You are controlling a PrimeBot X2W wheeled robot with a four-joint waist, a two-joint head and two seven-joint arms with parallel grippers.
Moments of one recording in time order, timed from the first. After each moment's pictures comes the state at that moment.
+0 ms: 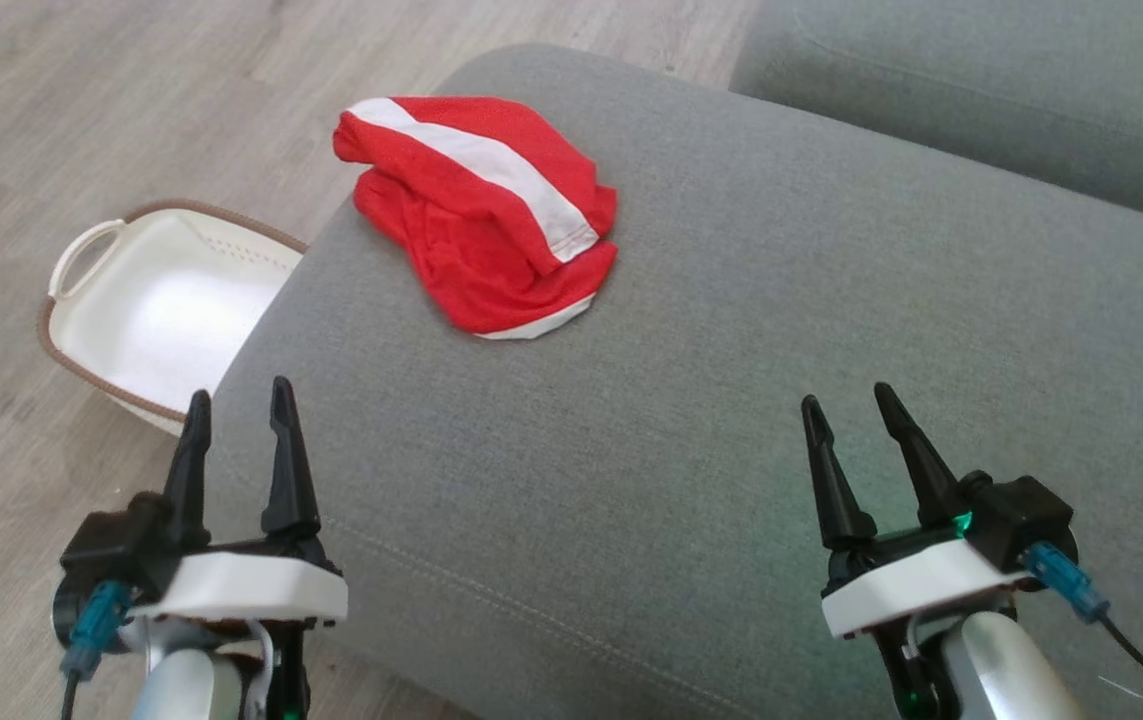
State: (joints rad) left arm 0.00 0.04 -0.11 0.06 -0.26 0.09 -0.26; right arm -0.09 -0.05 0.20 0.30 0.22 0.12 -0.25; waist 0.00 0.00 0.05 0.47
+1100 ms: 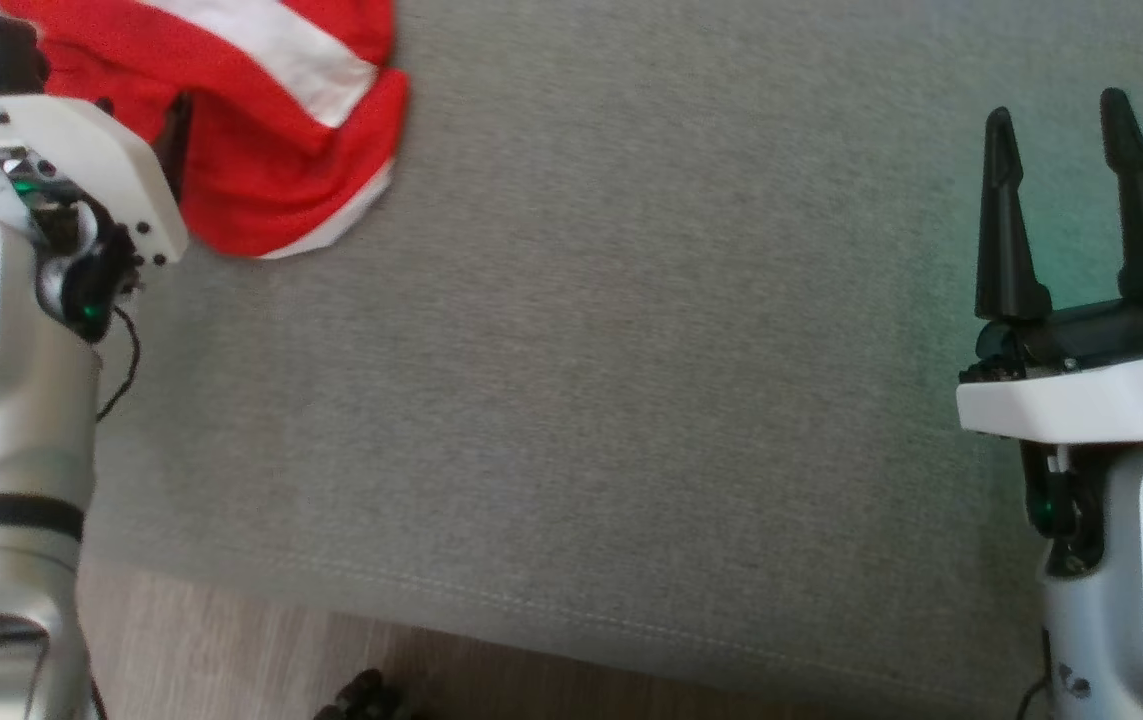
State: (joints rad) left arm -0.89 0.24 -0.12 0.86 -0.29 -0.13 0.23; right arm -0.26 -0.05 0.00 -0.14 0.05 0.12 -0.06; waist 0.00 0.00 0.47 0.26
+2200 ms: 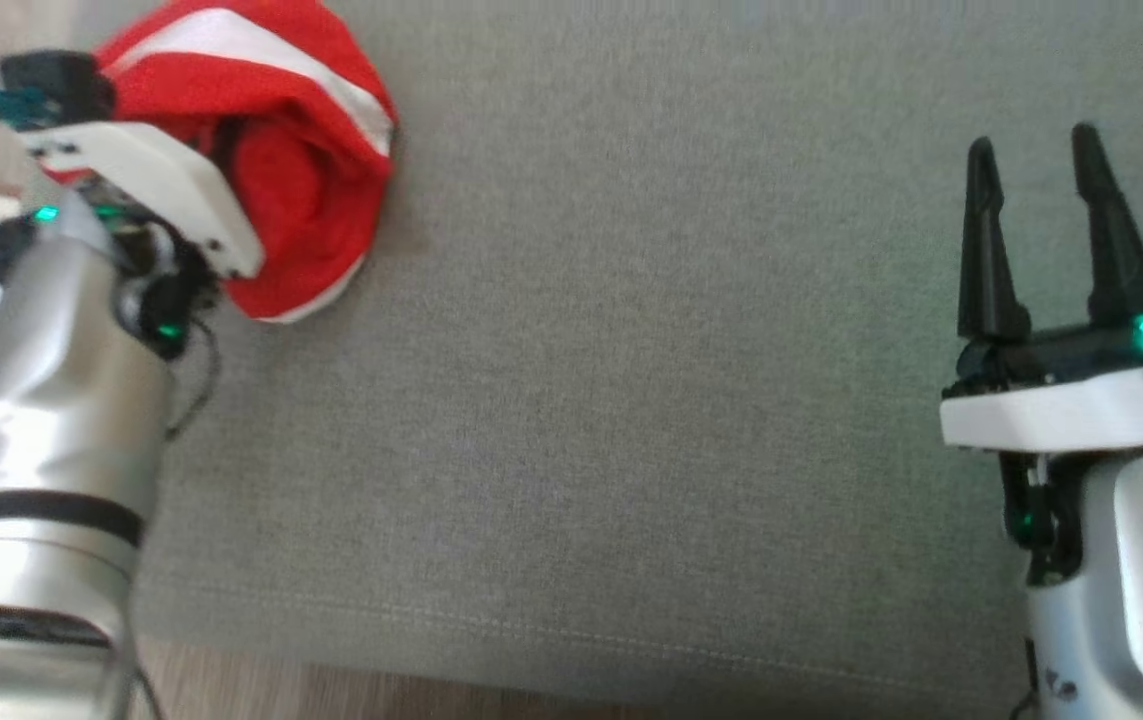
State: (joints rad) left arm -0.94 0.21 -0.31 1.01 -0.56 -0.13 0.12; right arm -0.26 -0.05 0.00 -0.05 0.10 0.12 -0.12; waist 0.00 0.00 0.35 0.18
